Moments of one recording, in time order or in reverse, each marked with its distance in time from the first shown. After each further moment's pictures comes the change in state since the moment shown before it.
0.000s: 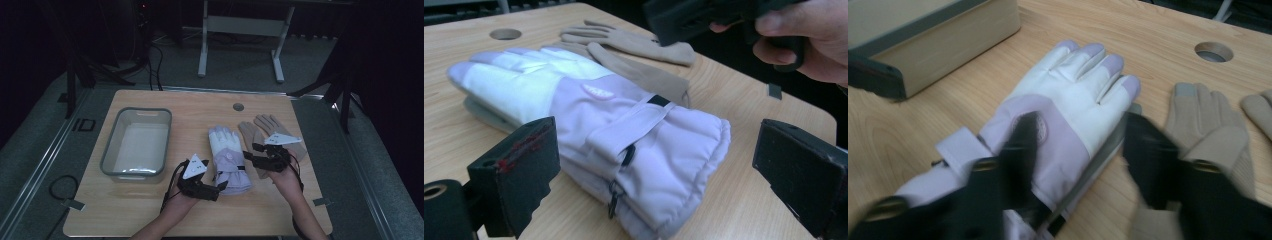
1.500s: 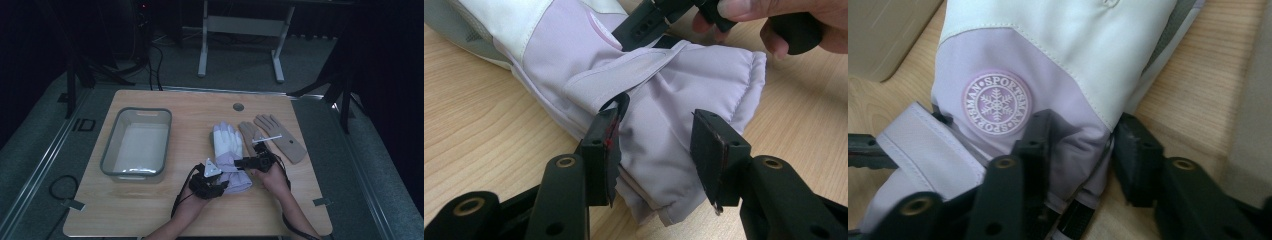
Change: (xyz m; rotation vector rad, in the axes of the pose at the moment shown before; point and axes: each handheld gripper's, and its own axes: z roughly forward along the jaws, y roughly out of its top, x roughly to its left) left arm -0.009 -0.016 0.036 0.219 0.053 -0.048; right arm -0.034 -0.039 0.076 0.289 0.188 0.323
